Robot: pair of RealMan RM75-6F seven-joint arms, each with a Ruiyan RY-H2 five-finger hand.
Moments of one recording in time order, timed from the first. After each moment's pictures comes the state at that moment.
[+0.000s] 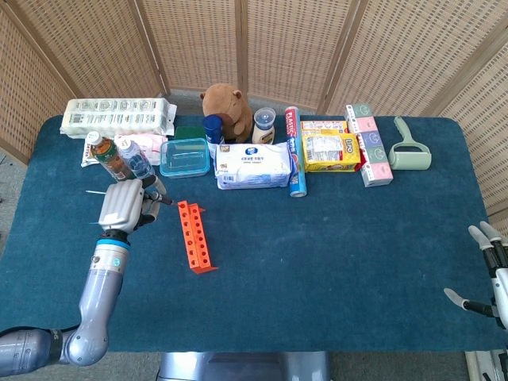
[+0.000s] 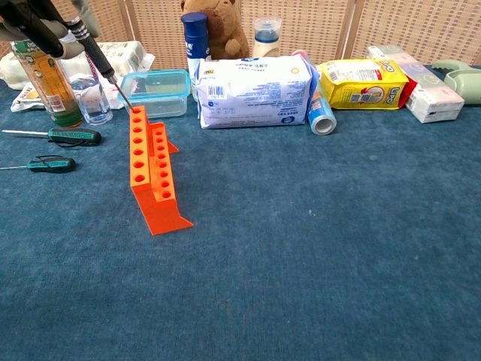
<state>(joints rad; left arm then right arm) -0.72 -1.37 -0.37 -2.02 0.64 1.40 0.60 0.02 -0.95 0.06 -1.69 -1.53 1.54 0.27</state>
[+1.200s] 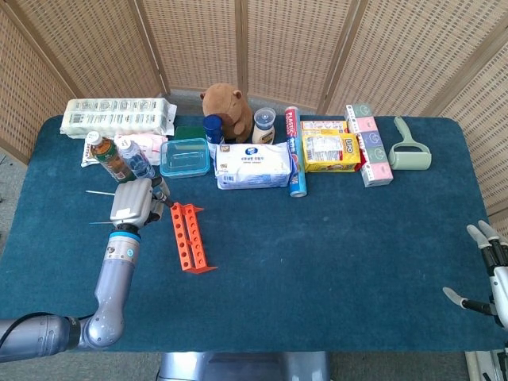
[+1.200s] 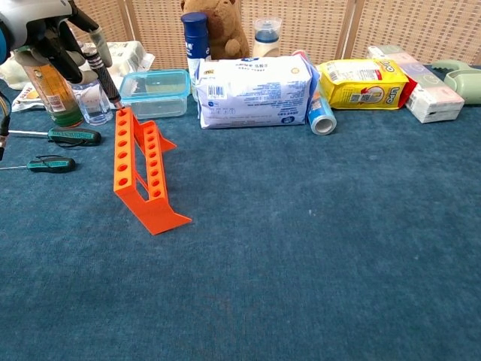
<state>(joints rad) -0.80 -1.44 -0.36 -1.89 0.52 1.37 0.67 0.02 -0.95 0.06 -1.70 -1.52 1.52 0.27</state>
